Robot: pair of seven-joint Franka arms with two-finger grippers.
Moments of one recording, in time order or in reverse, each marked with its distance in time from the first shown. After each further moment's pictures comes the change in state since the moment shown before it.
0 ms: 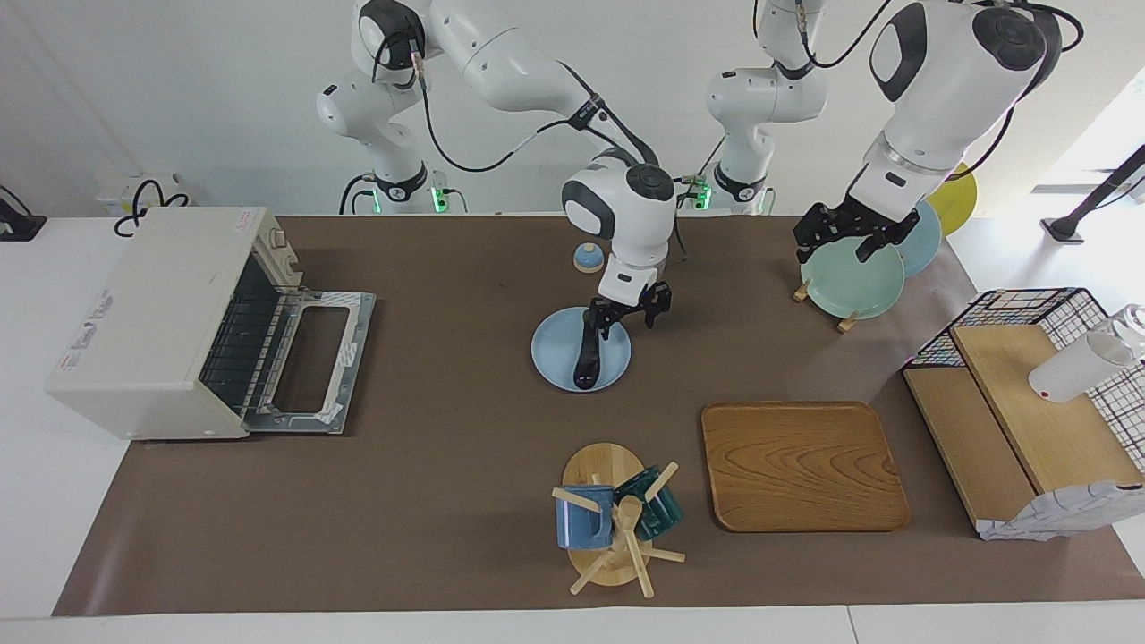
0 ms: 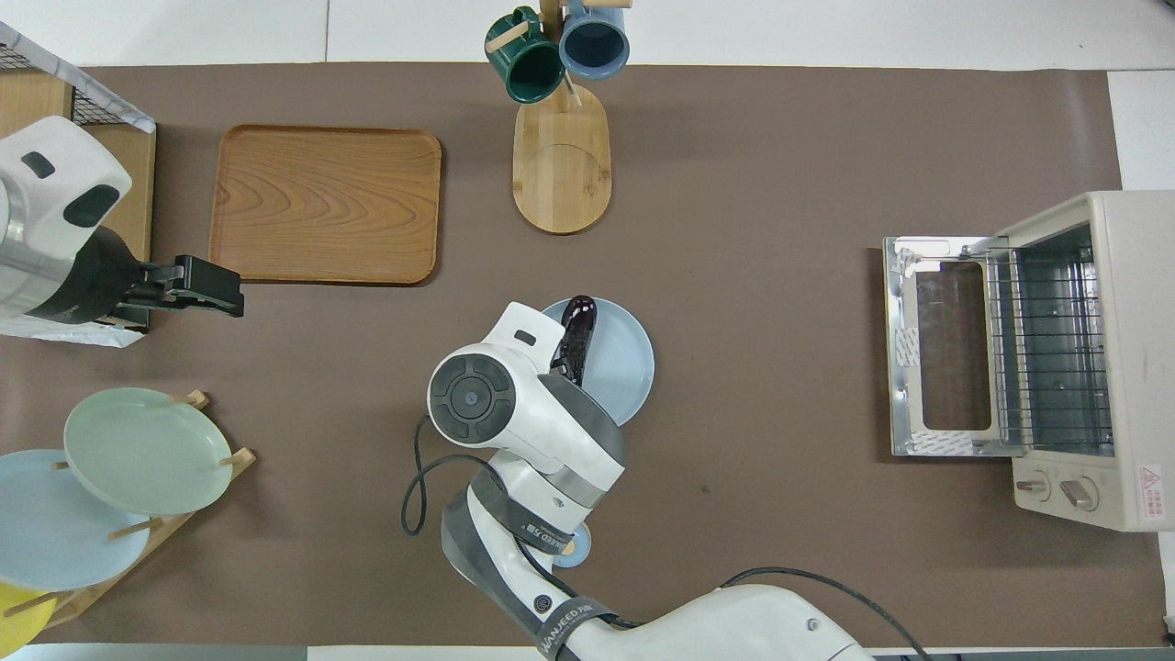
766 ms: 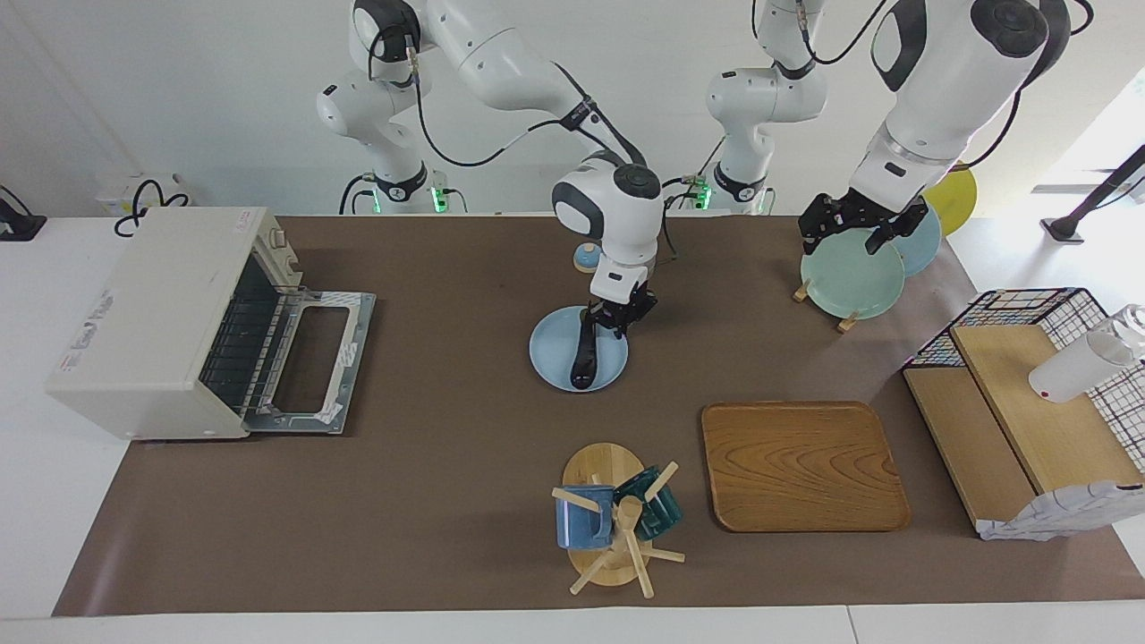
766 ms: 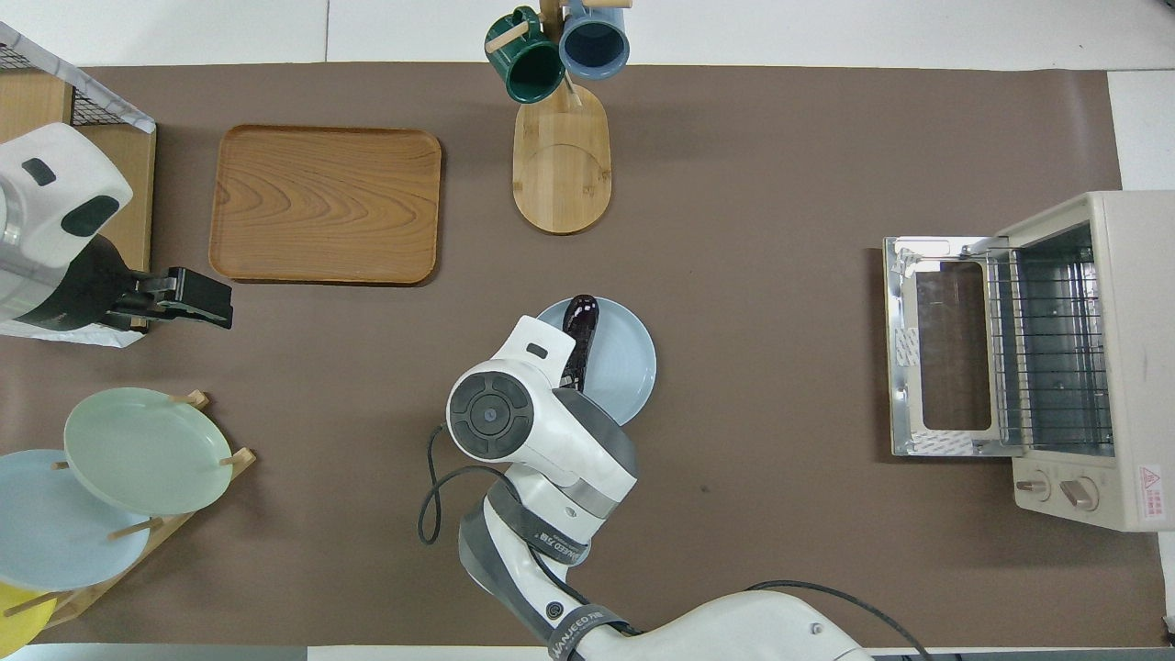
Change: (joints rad) left arm 0.000 0.000 -0.005 0.033 0.037 -0.053 0.045; right arm 0.001 -0.045 0.001 -0.057 -0.041 -0.006 -0.031
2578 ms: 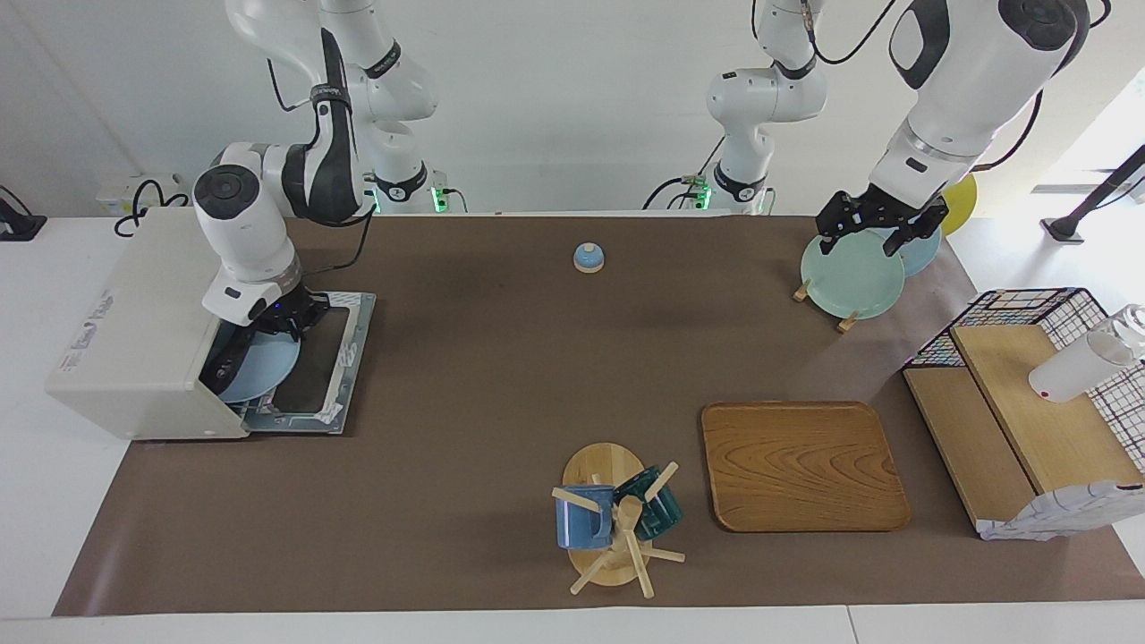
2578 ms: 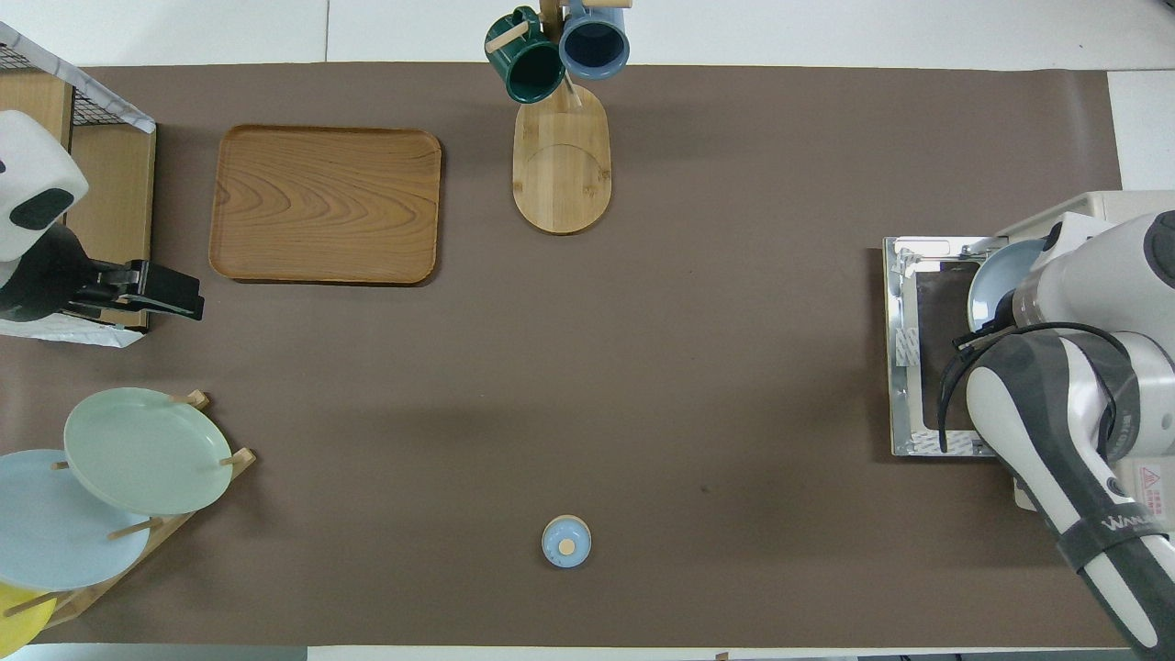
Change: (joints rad) left arm 0.032 0.003 0.005 0.005 0.002 0.005 0.072; right arm -0.862 -0.445 -0.008 -0.418 -0.082 -0.138 -0.854
